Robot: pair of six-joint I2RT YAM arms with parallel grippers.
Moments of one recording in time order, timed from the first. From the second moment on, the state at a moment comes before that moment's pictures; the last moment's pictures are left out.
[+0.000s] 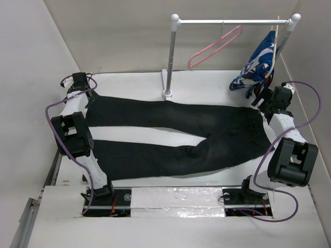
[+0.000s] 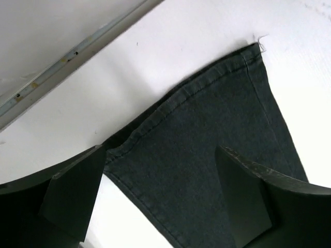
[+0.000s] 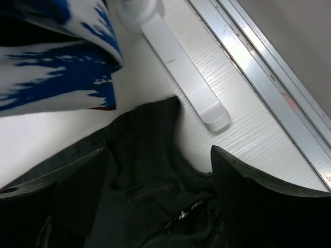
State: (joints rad) left arm 0.23 1.86 1.44 -0.51 -0.38 -0.60; right arm -0.31 1.49 0.99 -0.10 0.10 0.33
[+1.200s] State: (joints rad) left arm 0.07 0.77 0.90 -0.35 0.03 -0.55; right arm 1.19 2.10 1.42 0.00 0.17 0.00
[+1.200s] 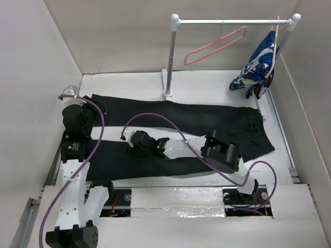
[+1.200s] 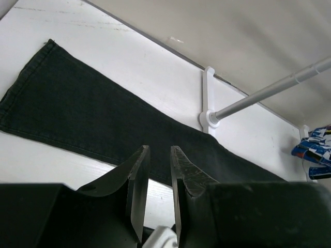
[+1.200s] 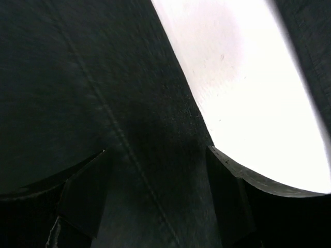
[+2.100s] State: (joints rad) left arm 0.07 0.79 0.73 -0.41 -0.04 -0.68; right arm 0.99 1.96 1.47 -0.10 0.15 0.01
